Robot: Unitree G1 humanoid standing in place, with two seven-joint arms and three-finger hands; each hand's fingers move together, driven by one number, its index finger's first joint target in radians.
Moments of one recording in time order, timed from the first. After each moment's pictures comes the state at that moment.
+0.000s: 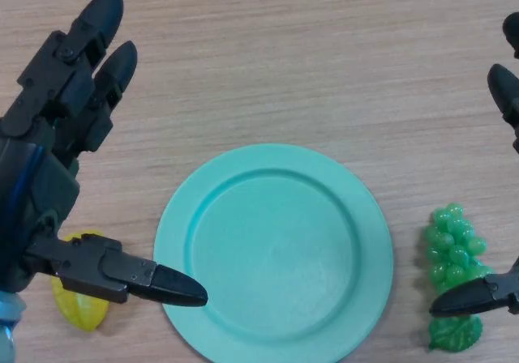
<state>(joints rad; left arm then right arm) 0.04 0.24 0.22 -0.94 -0.22 0.47 -0.27 0.10 -0.21 -0.22 -0.98 0.14 0.54 0.27</state>
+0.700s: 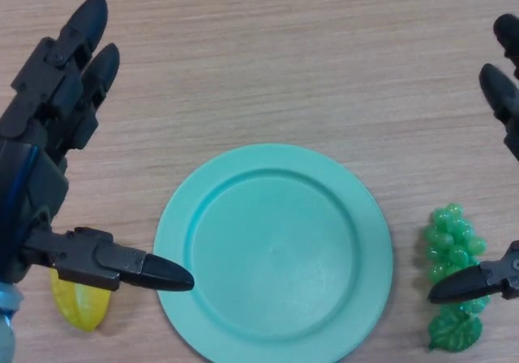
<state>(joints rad) 0.07 0.24 0.21 -0.79 -0.16 0.30 -0.28 0.09 -0.22 -0.22 -0.81 0.14 0.38 0.35</state>
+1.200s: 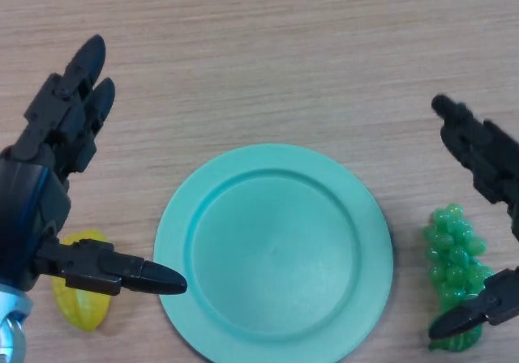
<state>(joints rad) 0.09 0.23 0.19 -0.58 -0.09 0.13 -0.28 0.09 -0.25 -0.19 -0.30 -0.13 -0.10 0.45</state>
